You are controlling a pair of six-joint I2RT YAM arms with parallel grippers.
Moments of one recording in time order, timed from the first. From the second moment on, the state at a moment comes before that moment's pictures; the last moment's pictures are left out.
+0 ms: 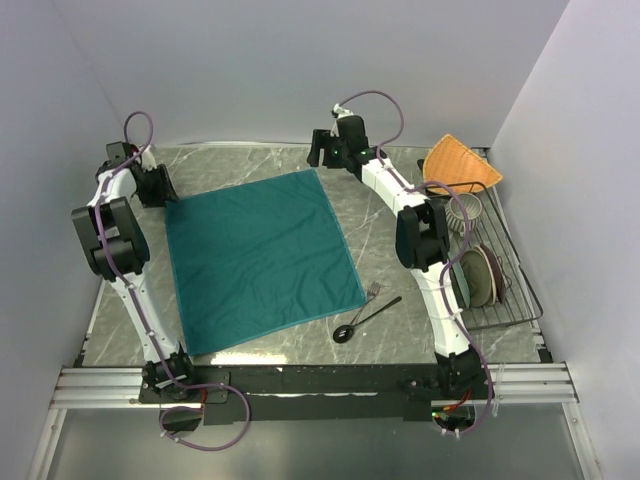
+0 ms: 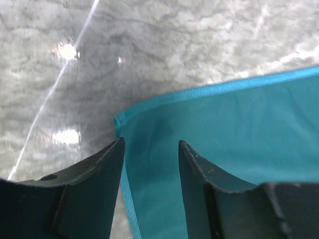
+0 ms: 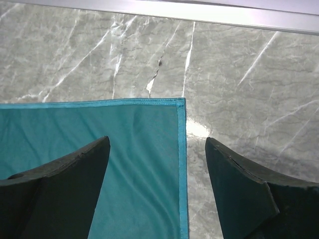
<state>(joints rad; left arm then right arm) 0.34 2.24 1.82 -0.59 0.35 0.01 0.39 2.53 2.32 -0.32 -0.14 0.34</state>
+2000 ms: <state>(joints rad) 0.33 2.33 1.88 -0.55 0.29 0.06 0.34 2.50 2.17 -0.35 -0.28 0.38</state>
